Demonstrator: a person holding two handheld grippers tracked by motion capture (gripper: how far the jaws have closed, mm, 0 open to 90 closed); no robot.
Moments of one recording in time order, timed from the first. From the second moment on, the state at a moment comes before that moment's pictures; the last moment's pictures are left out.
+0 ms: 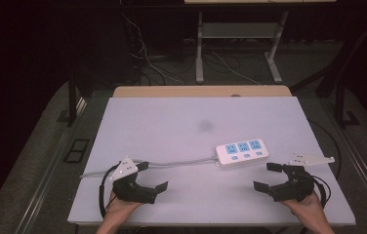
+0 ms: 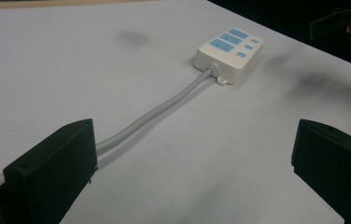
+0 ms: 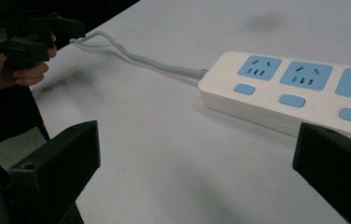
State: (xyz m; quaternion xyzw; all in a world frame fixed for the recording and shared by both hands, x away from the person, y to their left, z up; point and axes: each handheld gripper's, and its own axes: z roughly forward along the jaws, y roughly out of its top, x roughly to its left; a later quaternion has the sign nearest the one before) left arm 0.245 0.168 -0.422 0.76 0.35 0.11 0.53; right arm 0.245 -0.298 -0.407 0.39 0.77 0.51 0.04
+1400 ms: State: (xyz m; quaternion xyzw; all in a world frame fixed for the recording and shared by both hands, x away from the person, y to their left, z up) left arm 0.245 0.170 -0.423 0.76 0.36 0.11 0.53; right arm 0.253 -0.298 -0.397 0.39 0.78 0.48 0.04
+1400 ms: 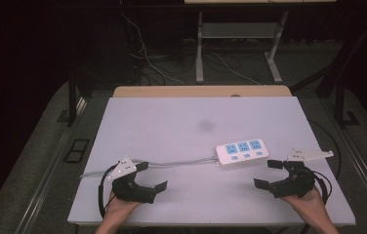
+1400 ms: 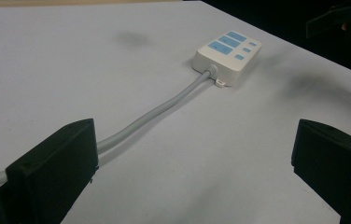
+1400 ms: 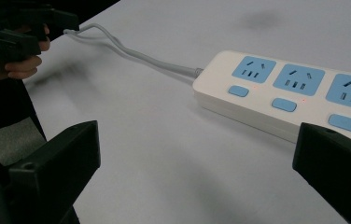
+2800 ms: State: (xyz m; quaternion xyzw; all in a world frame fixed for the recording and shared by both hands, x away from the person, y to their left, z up) left arm 0.245 0.169 -0.424 0.76 0.36 0.11 0.53; right arm 0.296 -0.296 -0.370 0.37 0.83 0.42 0.02
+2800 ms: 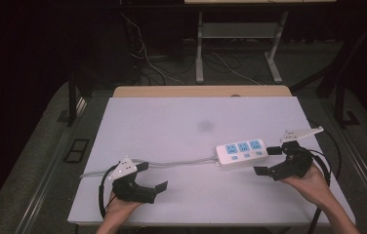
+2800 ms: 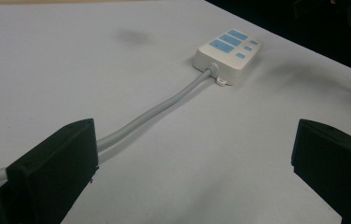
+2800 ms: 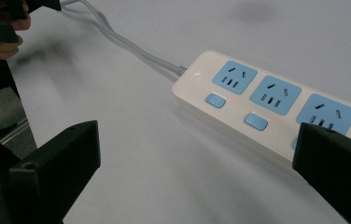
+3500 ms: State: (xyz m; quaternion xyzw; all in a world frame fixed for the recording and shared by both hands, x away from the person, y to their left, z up) left arm 0.246 0.170 -0.424 0.76 0.37 0.11 0.53; right arm 0.326 -0.302 -0.360 0.37 0.85 0.39 0.04
